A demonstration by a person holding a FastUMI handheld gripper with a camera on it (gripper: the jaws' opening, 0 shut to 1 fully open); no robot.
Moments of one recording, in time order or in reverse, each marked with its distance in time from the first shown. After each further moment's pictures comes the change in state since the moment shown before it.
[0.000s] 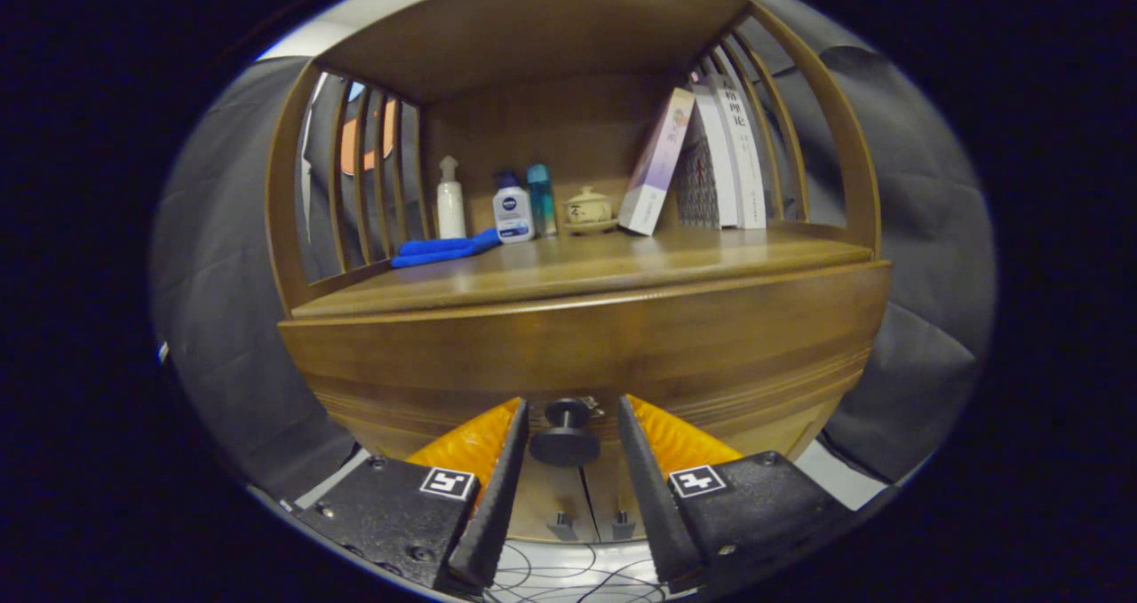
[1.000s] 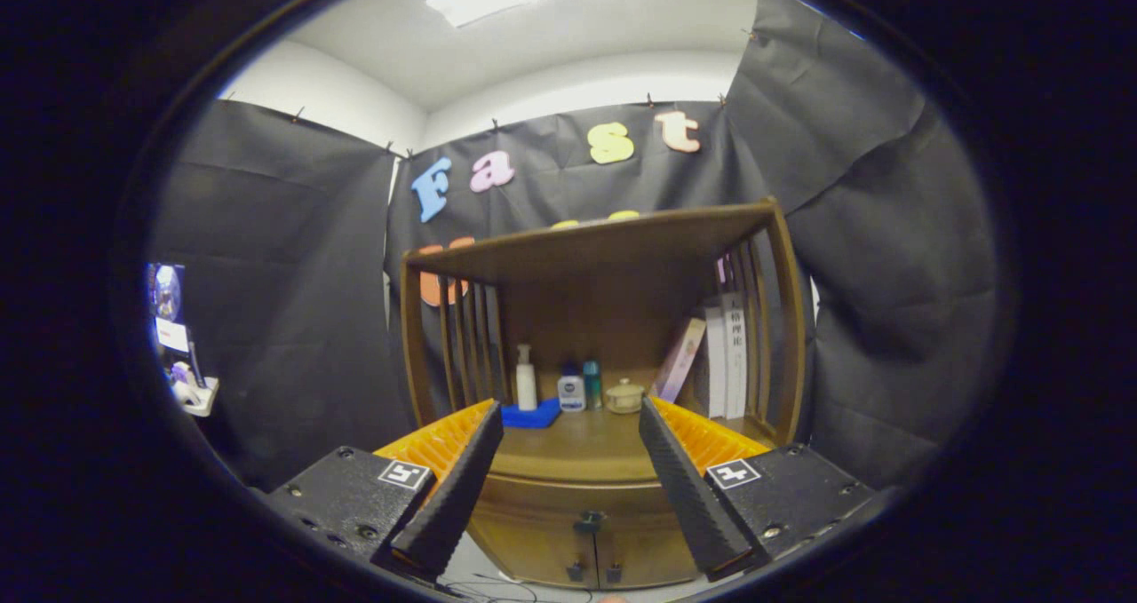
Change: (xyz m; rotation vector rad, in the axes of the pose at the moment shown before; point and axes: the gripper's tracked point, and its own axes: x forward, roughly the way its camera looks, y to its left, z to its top) arm -0.212 0.022 0.177 -0.061 -0.325 0.199
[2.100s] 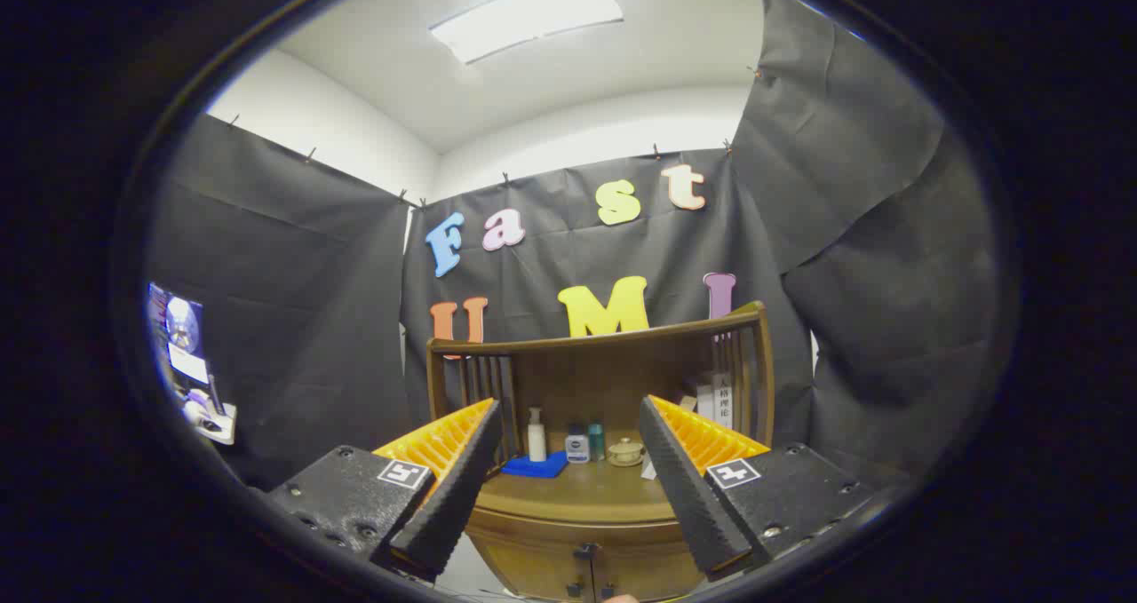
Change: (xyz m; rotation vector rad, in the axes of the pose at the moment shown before) arm -0.073 0.006 0.151 -0.005 -0.186 0.050
